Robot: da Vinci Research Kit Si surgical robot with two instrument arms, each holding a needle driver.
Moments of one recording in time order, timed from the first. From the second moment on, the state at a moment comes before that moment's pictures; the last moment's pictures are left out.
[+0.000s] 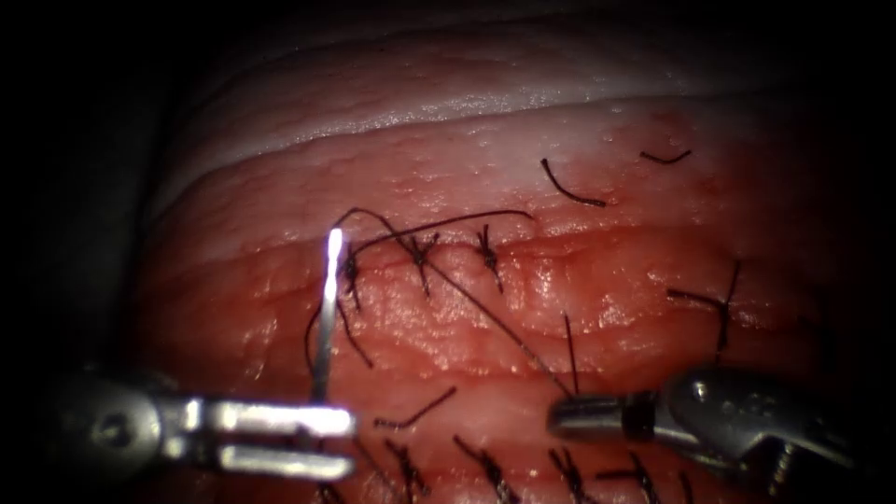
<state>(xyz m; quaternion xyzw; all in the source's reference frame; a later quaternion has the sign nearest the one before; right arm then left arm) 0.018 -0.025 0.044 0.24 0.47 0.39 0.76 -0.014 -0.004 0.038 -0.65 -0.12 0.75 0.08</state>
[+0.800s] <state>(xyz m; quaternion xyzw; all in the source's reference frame) 0.019 -0.020 0.040 0.06 0.58 0.28 0.76 -0.006 -0.003 0.034 -0.61 -0.08 0.77 0.13</state>
